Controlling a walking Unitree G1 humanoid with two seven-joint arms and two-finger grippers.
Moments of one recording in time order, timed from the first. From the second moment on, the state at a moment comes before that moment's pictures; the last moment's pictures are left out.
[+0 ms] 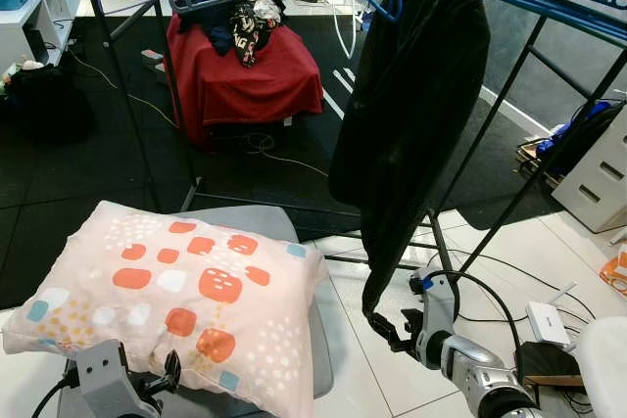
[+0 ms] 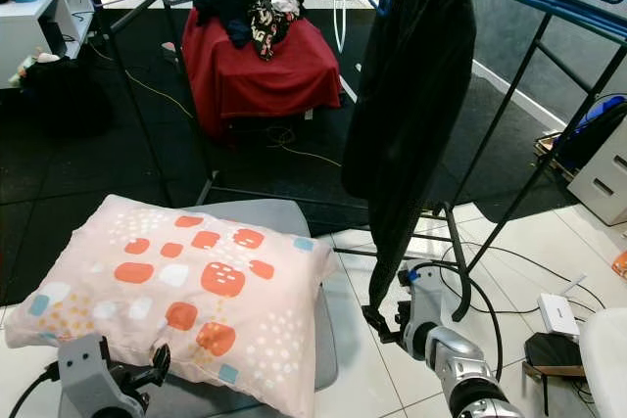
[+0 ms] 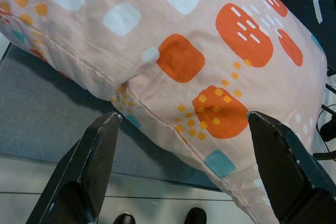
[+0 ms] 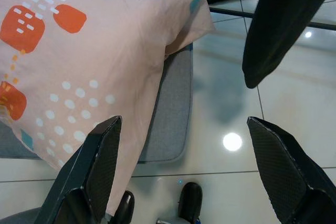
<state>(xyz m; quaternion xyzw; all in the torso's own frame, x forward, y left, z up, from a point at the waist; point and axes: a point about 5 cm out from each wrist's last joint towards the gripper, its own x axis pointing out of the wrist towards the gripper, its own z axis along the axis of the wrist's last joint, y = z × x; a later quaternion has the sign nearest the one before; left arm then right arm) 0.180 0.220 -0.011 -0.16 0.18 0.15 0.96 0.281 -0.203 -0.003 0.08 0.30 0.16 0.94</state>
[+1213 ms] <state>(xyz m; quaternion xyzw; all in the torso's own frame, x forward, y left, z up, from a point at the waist) 0.182 0.220 -0.008 -0.16 0.17 0.15 0.96 0.283 -0.203 -0.003 0.08 0.30 0.16 0.94</state>
